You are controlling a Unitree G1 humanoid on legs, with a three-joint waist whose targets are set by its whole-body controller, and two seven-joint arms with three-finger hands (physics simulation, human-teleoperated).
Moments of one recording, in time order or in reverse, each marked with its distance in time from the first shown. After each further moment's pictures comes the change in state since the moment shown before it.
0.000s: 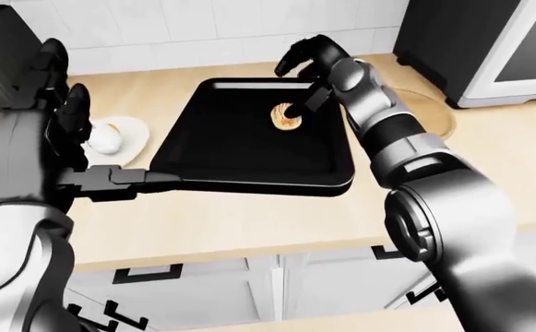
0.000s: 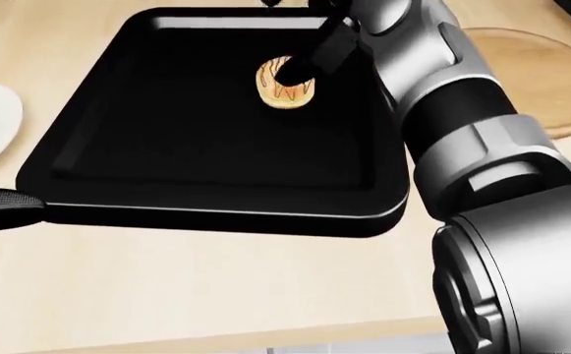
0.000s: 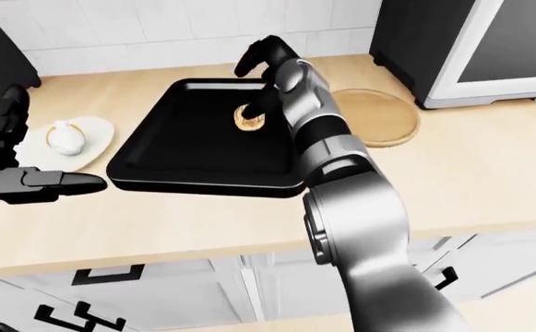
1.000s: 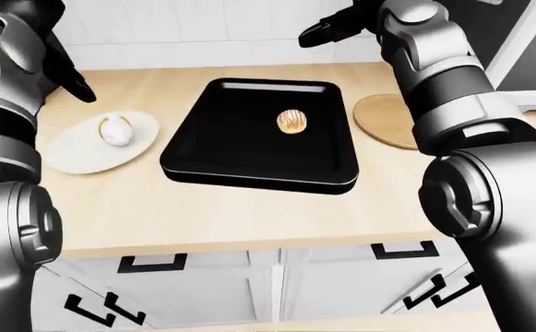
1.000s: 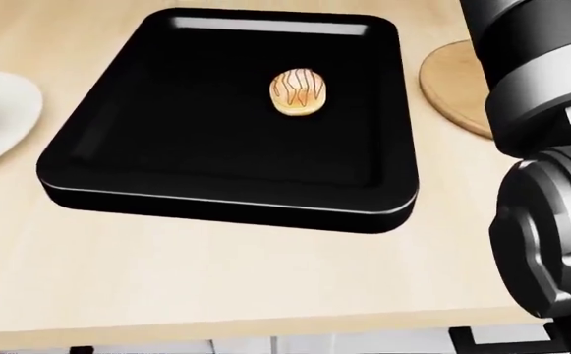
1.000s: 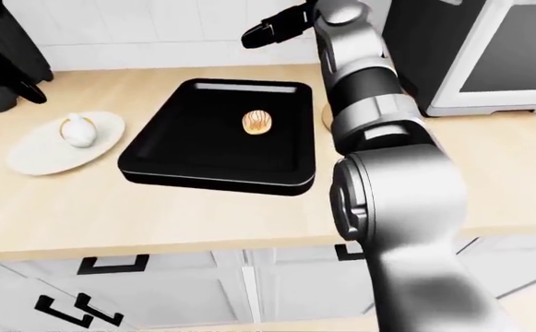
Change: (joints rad) left arm -1.022 0.375 -0.437 2.263 1.081 -1.314 0.009; right arm -0.139 -0.136 -0.105 -0.035 0.412 0.030 -0.050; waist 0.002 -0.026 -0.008
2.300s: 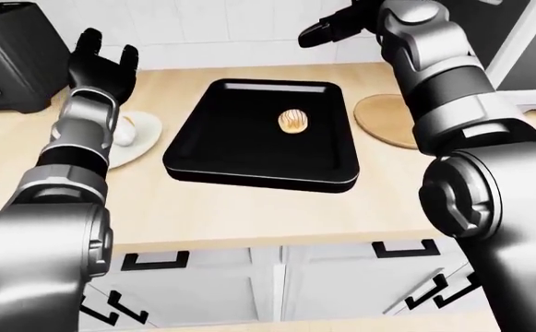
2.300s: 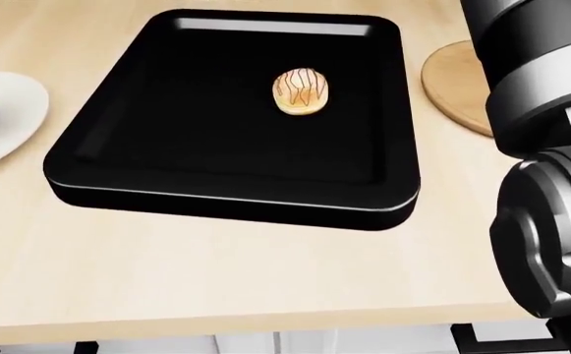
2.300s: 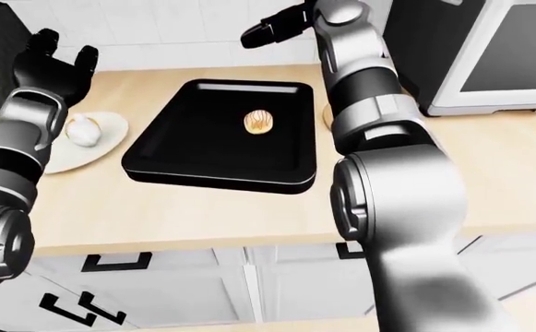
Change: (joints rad) left arm 0.153 -0.168 -0.027 0.093 0.763 0.080 0.248; right arm 0.002 -0.001 0.004 -0.002 0.012 -0.007 0.012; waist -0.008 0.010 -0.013
